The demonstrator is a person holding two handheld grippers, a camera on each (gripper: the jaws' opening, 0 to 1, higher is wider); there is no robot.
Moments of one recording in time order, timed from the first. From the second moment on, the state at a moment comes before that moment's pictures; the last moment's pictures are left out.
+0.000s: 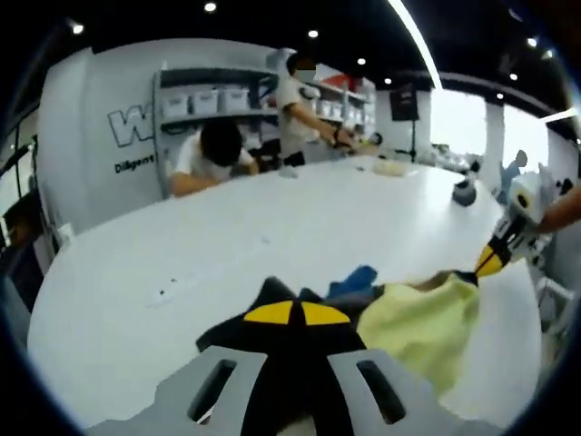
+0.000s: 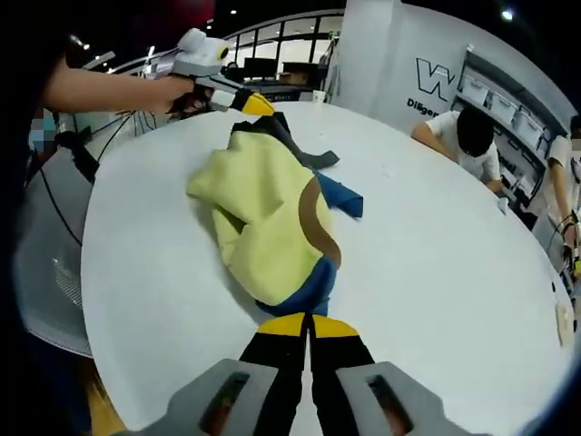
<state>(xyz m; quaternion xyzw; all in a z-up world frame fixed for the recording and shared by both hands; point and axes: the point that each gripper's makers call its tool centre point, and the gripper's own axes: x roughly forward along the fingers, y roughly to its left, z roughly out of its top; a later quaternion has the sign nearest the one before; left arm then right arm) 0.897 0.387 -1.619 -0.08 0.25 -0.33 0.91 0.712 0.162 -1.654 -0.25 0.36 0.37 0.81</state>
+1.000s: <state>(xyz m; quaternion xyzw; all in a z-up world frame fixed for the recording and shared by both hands) 0.889 0.392 -1.622 0.06 0.24 -0.34 0.91 0.720 0.164 -1.649 -0.21 0.35 0.34 0.85</state>
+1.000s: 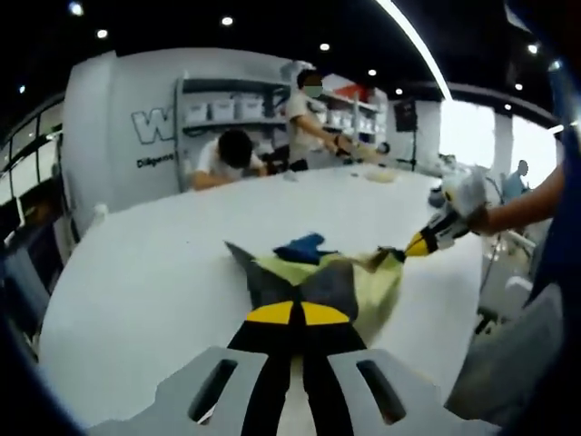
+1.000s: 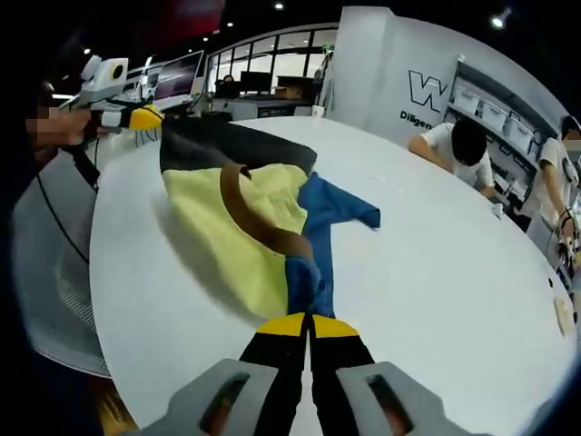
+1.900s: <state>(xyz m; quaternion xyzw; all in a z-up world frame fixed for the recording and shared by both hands) 0.747 0.448 -1.515 0.06 0.13 -0.31 0.94 0.709 0.186 -1.629 -0.19 0.30 0.31 0.88</state>
